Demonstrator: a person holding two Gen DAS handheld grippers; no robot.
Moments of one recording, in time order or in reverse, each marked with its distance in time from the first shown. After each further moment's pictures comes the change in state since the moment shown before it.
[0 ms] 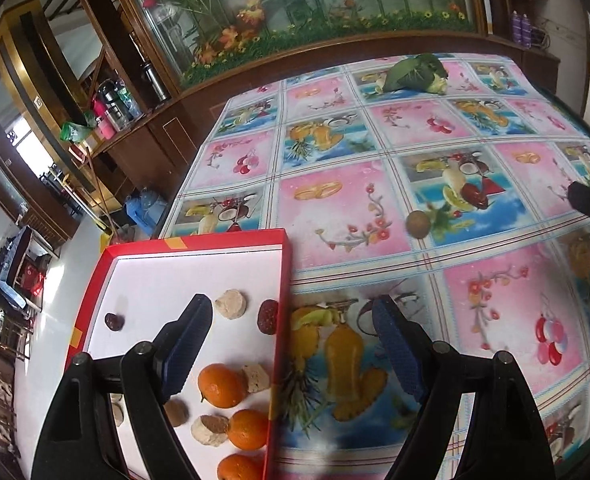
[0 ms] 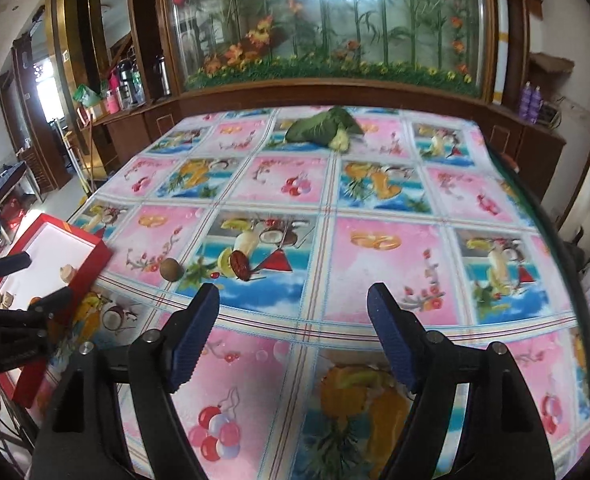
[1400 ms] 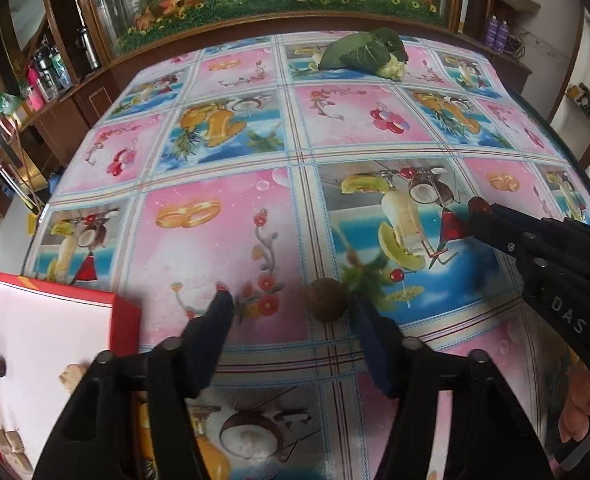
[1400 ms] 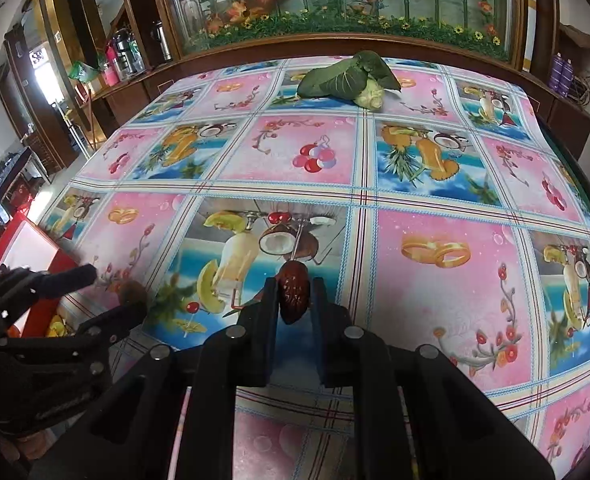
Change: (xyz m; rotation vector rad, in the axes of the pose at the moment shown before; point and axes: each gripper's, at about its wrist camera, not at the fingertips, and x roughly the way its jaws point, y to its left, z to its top) left arm 0.077 -0.056 0.047 -0.047 0.106 -0.288; right arm 0.086 0.001 0.026 0.011 0.144 0.054
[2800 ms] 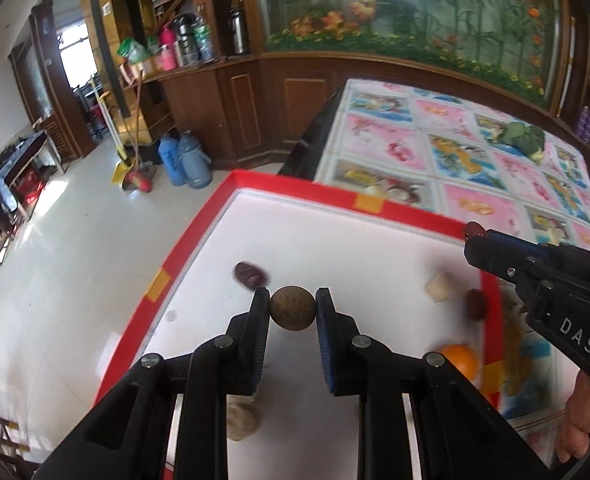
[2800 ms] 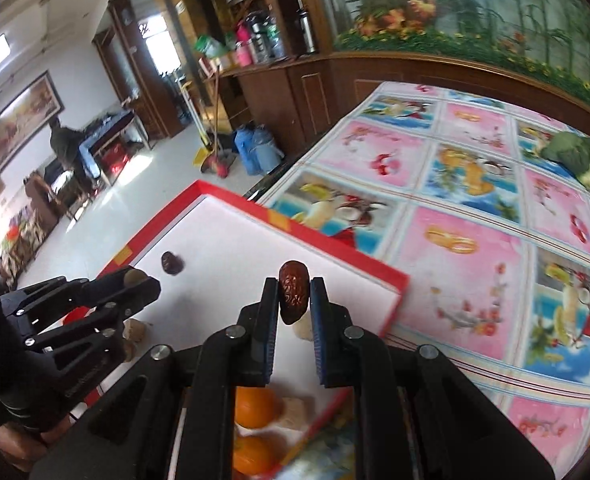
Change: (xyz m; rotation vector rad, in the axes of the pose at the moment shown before) left arm -0.093 0.221 -0.096 -0.293 -0.127 0.248; right arm -0.003 0.263 0.000 -0.226 -0.001 0.339
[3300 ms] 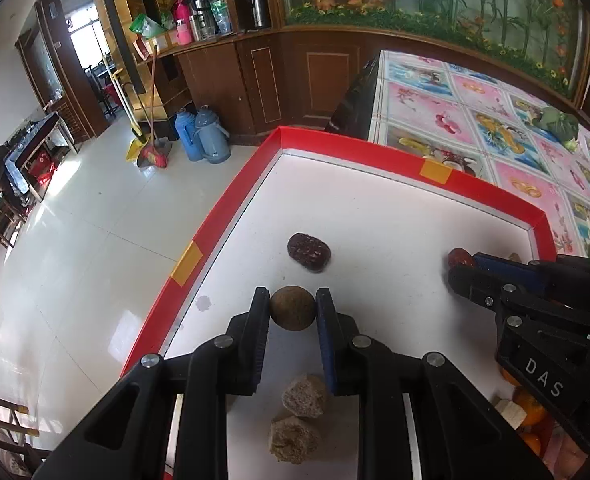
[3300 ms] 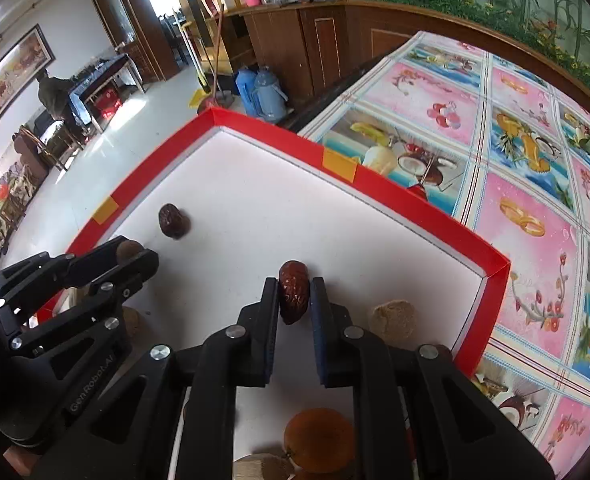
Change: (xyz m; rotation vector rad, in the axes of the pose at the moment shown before) left arm 0.028 0.029 -0.009 -0.013 0.079 0.055; right arm 0.063 0.037 -0.002 -0.044 0.214 -0.039
